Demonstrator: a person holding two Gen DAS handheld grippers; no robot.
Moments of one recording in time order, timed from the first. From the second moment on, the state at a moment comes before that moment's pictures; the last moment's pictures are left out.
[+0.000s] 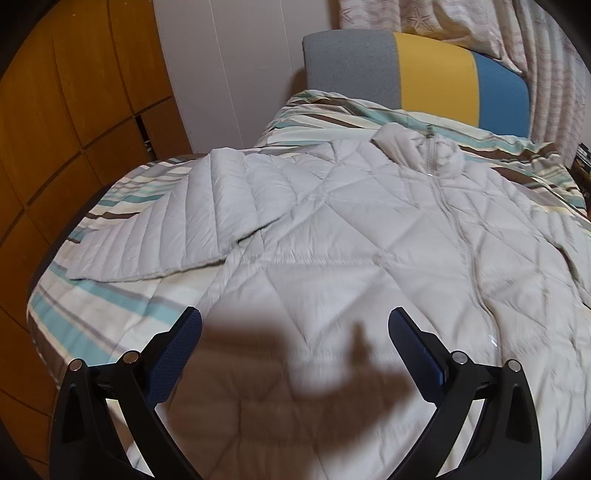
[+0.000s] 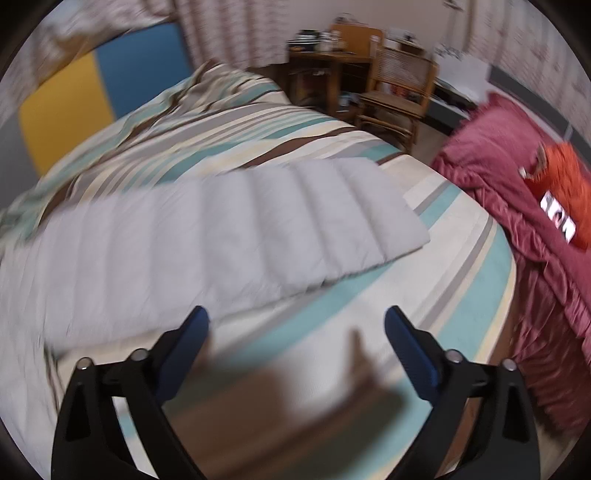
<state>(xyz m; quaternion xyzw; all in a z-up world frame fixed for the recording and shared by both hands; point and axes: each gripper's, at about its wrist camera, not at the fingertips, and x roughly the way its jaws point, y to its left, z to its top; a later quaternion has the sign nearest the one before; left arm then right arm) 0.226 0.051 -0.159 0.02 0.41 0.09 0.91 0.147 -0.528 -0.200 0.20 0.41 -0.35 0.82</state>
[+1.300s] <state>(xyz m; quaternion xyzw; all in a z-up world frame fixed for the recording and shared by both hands) 0.255 0.089 -0.207 0.02 0.39 0.19 0.90 0.220 -0.448 -0.149 0.05 0.26 -0.31 0.91</state>
